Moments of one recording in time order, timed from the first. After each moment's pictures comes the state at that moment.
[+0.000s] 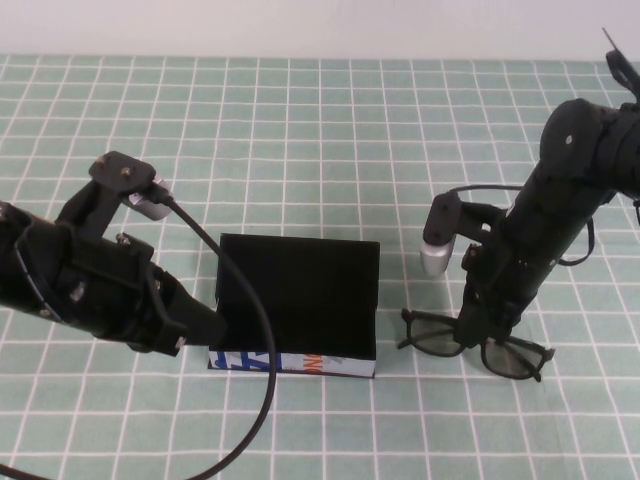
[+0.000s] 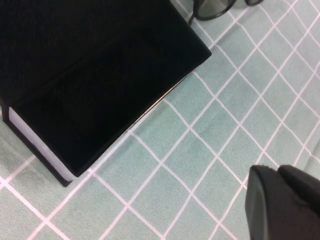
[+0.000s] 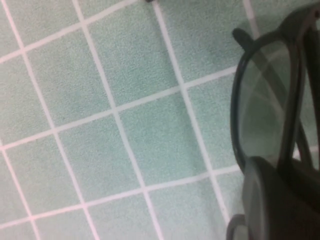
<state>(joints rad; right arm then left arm) 0.31 1.95 -1.39 0.39 1.14 -1.11 -0.24 1.37 -0.91 -0.81 1.02 0.93</state>
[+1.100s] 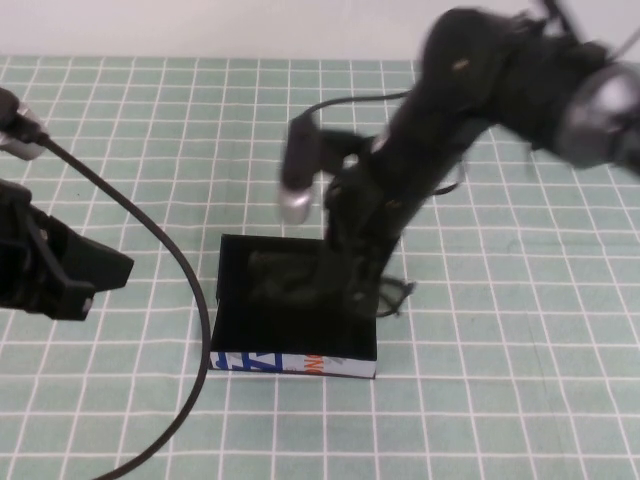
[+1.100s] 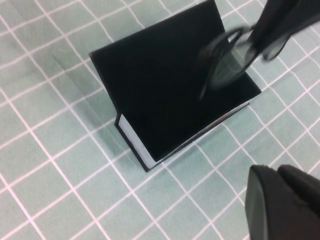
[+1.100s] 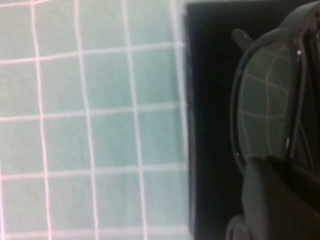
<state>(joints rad) 0.58 1.95 -1.76 0.45 1.22 -1.04 -0.12 1.10 -0.97 -0.63 1.04 0.72</state>
